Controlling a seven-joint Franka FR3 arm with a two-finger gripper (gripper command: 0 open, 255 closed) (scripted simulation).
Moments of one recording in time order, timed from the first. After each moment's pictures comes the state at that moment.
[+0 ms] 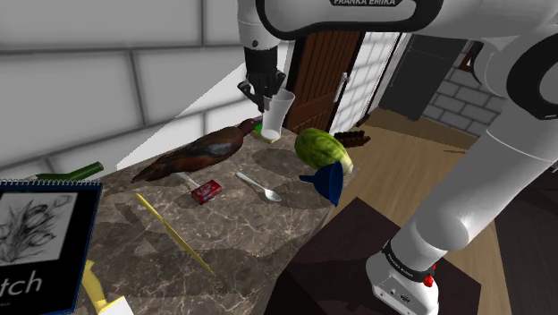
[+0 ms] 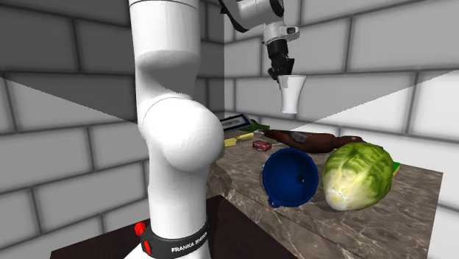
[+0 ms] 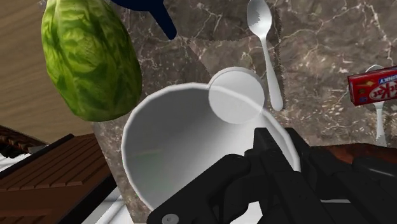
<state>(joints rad) -0.06 -0.01 0.53 -1.72 -0.24 1.60 0.63</state>
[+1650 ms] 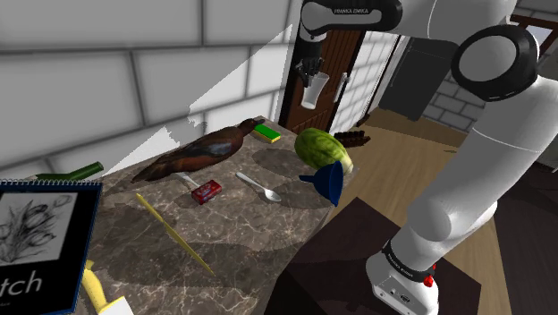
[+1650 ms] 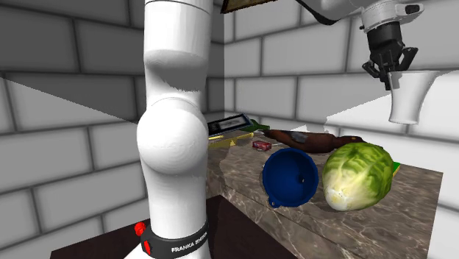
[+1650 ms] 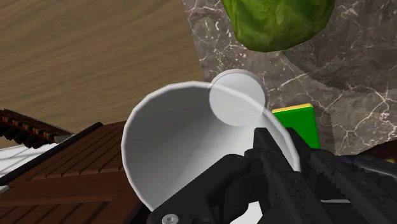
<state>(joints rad) -0.33 0.10 0.24 -1.61 -0.30 1.75 0.09</state>
